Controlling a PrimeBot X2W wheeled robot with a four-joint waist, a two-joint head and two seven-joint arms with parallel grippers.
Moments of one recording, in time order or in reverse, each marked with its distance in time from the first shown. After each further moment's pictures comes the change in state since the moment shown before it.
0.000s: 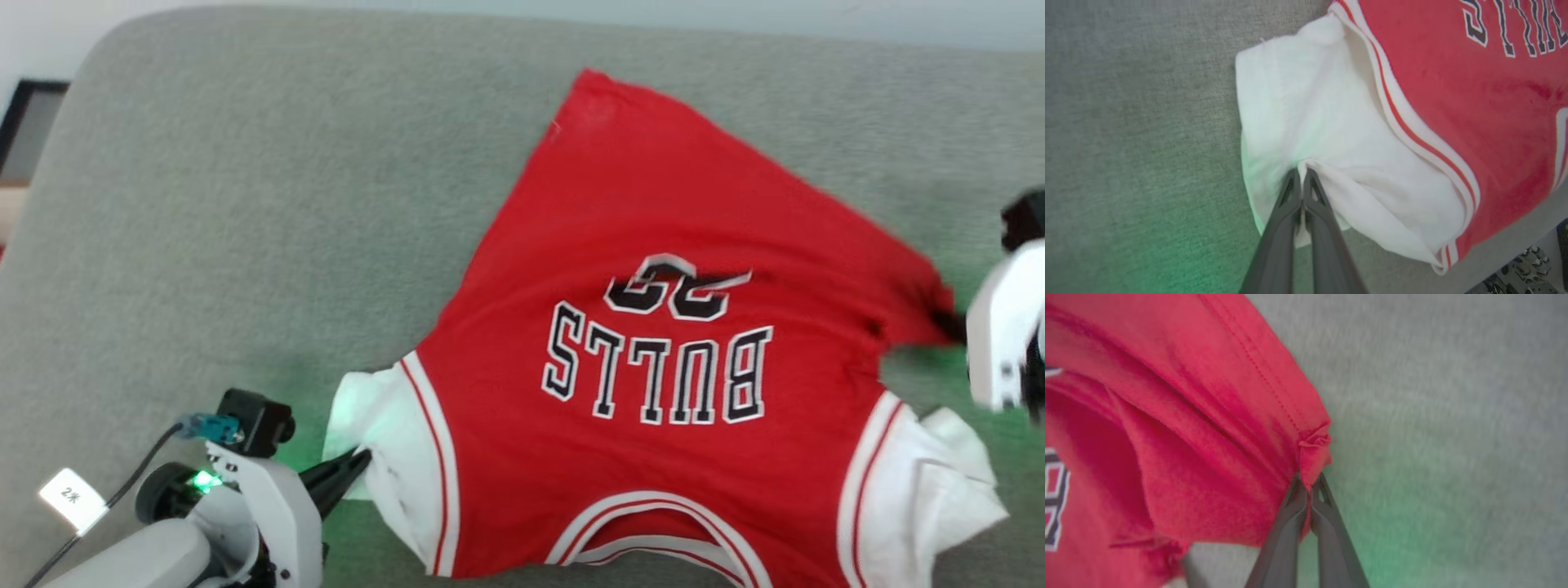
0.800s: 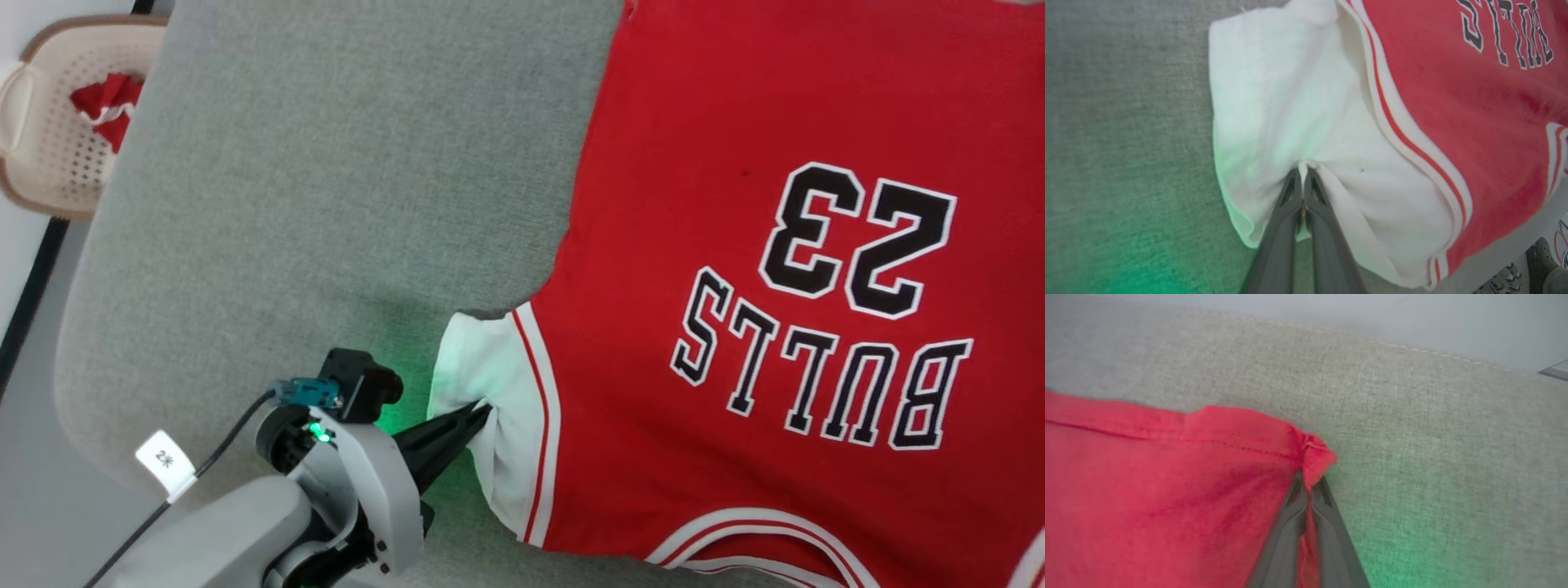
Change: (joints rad) left arm -0.091 -0.161 -0.012 -0.019 0.064 -0.043 -0.033; right arm -0.651 0.141 -0.310 0.687 -0.454 -0.001 -0.109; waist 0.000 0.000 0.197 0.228
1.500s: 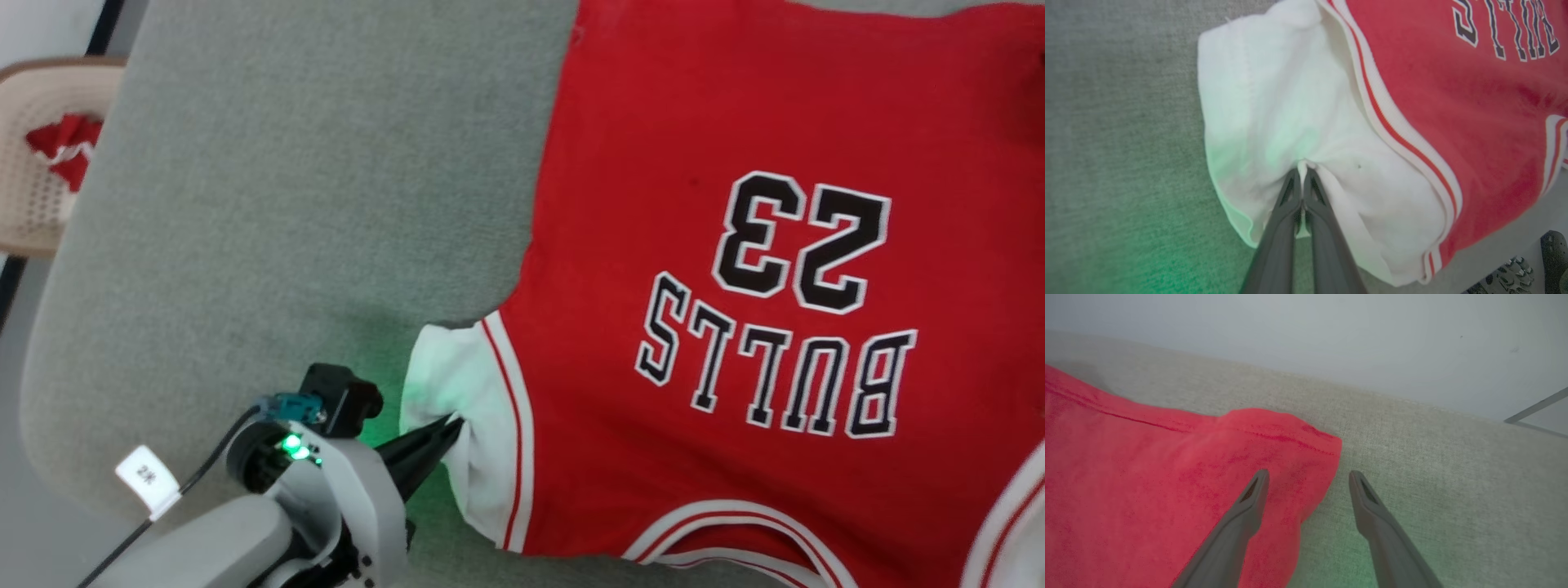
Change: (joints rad) left arm 0.043 0.076 0.003 -0.094 0.001 0.091 0.035; right arm 0.244 -0.055 0.118 -0.388 0.202 0.001 -0.111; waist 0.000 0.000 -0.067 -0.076
